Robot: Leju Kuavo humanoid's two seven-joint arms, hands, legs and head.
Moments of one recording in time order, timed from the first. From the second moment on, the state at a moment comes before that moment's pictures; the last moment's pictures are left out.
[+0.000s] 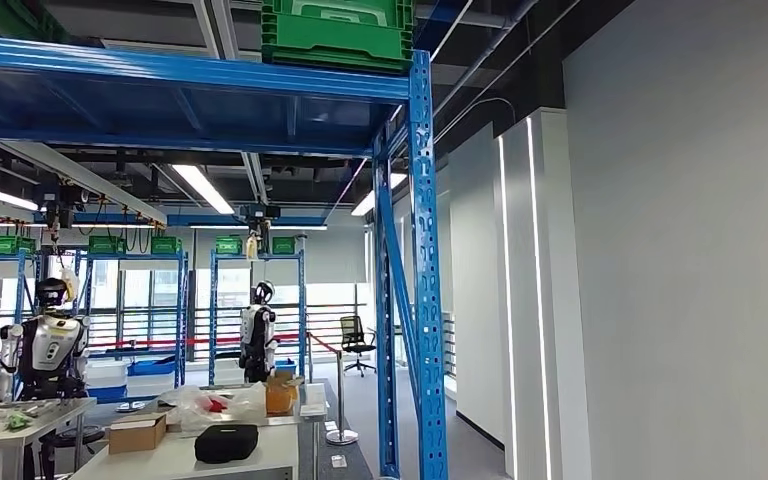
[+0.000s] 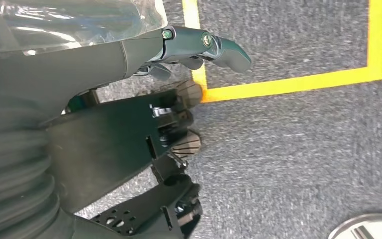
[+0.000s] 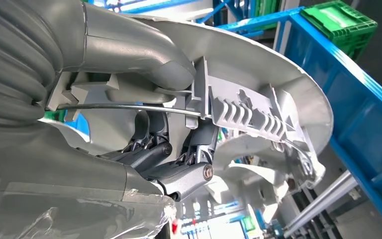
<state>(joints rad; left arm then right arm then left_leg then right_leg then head) -0.14 0.02 -1.06 -0.37 0.76 0.50 -0.17 -0.02 -0.28 0.83 -2.17 -0.25 -0.54 -0.33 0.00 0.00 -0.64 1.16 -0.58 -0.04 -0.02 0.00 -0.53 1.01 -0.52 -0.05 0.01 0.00</state>
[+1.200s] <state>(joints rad) -0.07 0.05 -1.07 -0.41 0.91 0.54 -0.24 0.04 -0.28 0.77 -2.12 -0.37 -0.58 -0.40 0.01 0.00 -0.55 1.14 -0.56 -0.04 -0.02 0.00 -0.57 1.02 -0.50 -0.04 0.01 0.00</state>
